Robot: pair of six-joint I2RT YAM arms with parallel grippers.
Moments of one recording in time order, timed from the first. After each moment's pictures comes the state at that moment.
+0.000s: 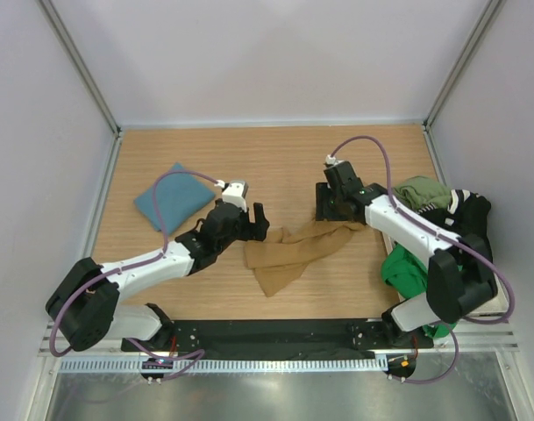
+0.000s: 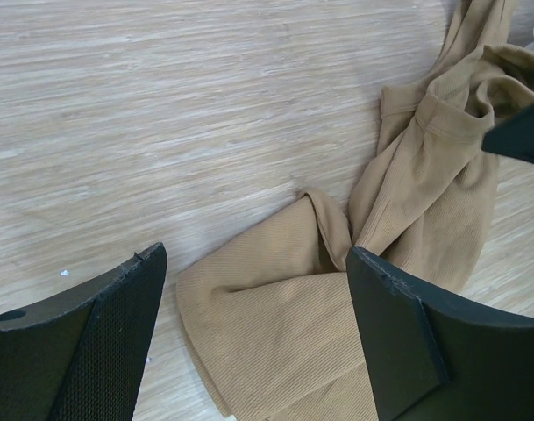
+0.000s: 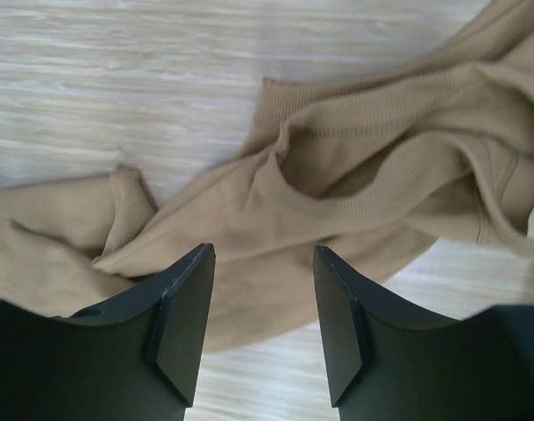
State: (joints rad) left arm -0.77 1.30 0.66 0.18 -0.23 -0.46; right arm 0.47 1.43 1.01 -0.52 0.10 0.42
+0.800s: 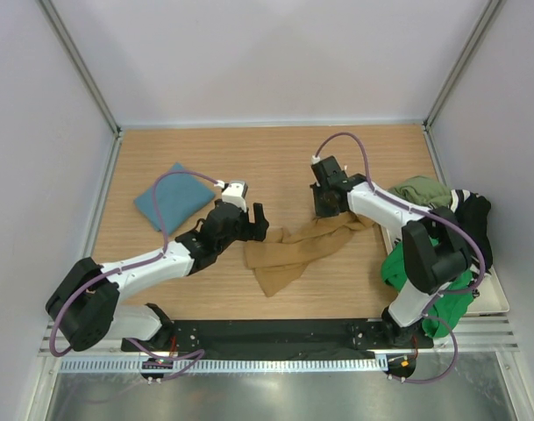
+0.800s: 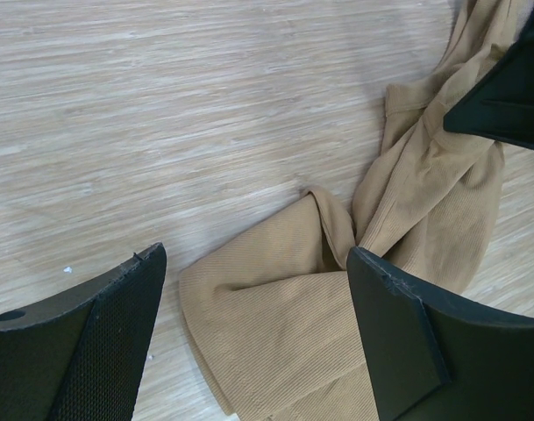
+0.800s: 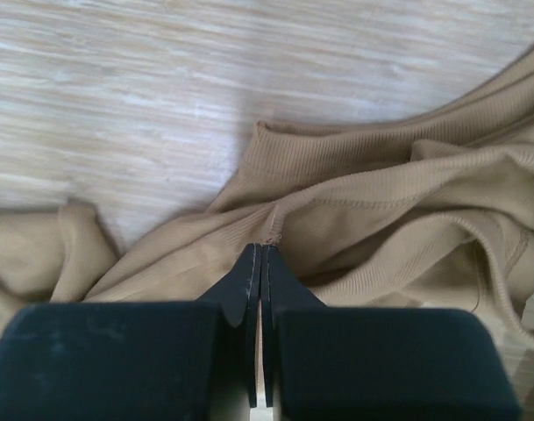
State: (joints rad) left arm -0.77 1.30 0.66 0.17 -0.24 -0.46; right arm 0.48 1.69 1.16 -0.53 0.13 0.29
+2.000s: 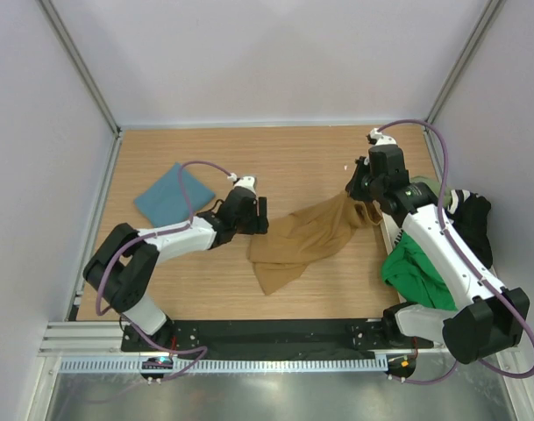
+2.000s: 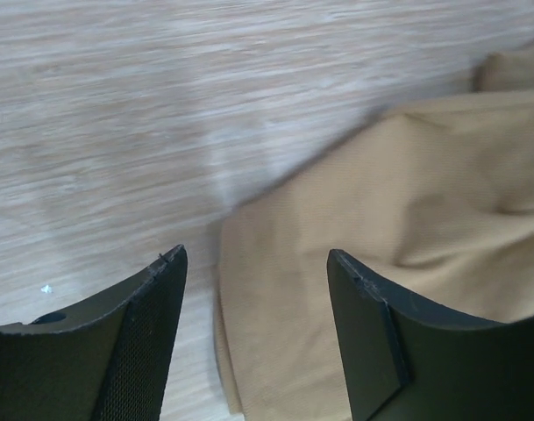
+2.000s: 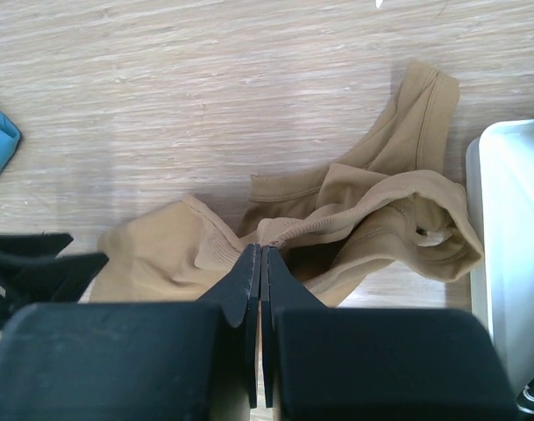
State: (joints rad) left arm -0.72 1.58 0.85 0.01 -0.18 -0.50; right arm 0.30 1.21 1.13 -0.57 0.07 0.40
